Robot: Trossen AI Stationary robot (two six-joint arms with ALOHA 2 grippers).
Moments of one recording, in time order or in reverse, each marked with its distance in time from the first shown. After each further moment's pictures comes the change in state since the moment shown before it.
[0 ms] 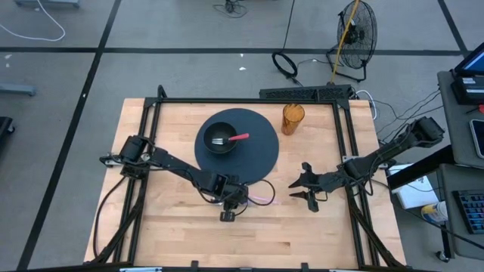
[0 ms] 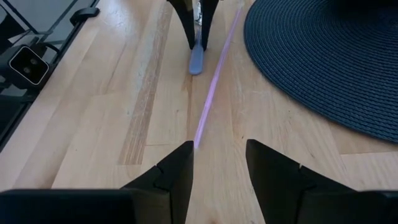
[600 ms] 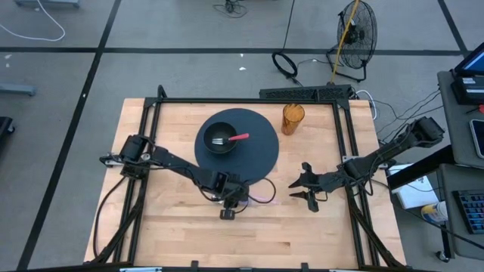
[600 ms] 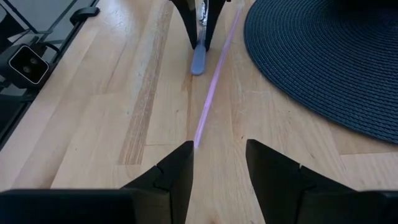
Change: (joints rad) left arm 0.009 0.001 -0.002 -0.019 0.085 0.015; right arm 0.000 0.000 0.000 0.000 0.000 -0.003
